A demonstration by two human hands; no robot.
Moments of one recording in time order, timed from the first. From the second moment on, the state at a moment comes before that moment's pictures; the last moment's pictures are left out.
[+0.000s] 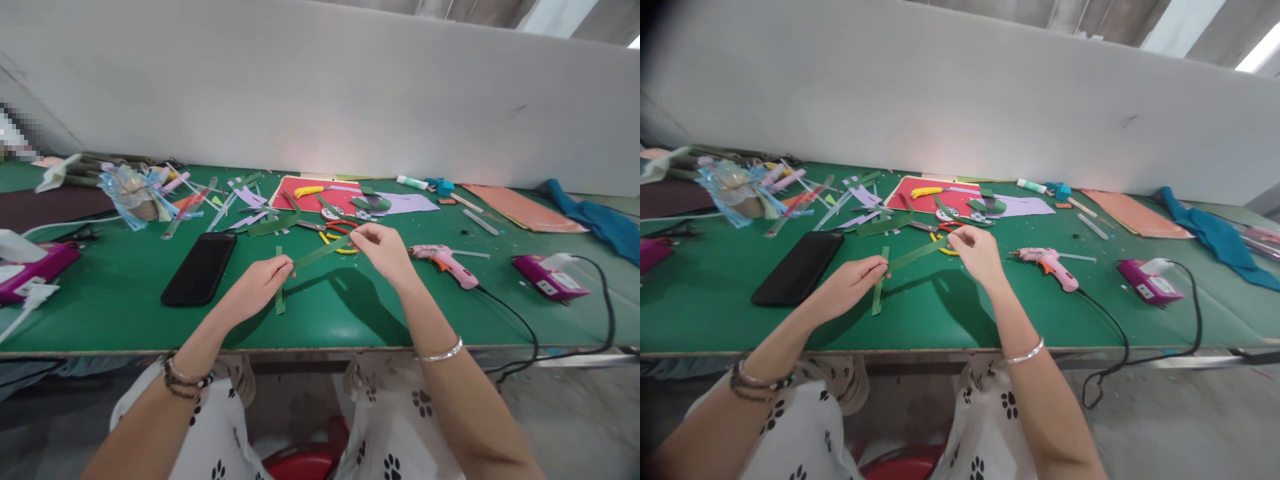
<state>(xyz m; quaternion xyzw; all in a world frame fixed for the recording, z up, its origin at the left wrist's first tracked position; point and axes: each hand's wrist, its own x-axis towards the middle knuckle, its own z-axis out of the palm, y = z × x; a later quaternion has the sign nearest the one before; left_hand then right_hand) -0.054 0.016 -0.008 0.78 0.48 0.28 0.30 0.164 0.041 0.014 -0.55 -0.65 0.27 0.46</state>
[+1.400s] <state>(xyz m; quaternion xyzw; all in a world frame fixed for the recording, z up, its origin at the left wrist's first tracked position) -0.044 0.014 0.001 0.62 0.49 0.43 0.44 0.130 0.023 0.008 -0.39 -0.86 0.24 0.22</state>
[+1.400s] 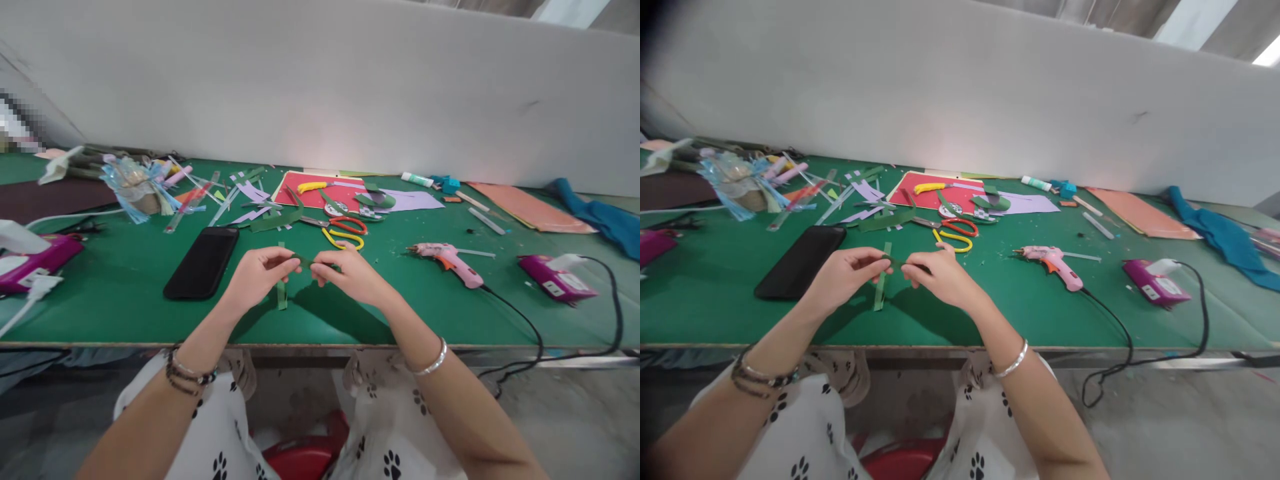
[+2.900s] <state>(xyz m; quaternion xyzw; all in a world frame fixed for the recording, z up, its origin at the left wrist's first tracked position) -0.052 0.022 -0.007 0.54 0.53 0.51 0.41 0.143 0.028 0.013 -0.44 -0.76 0.39 0.26</state>
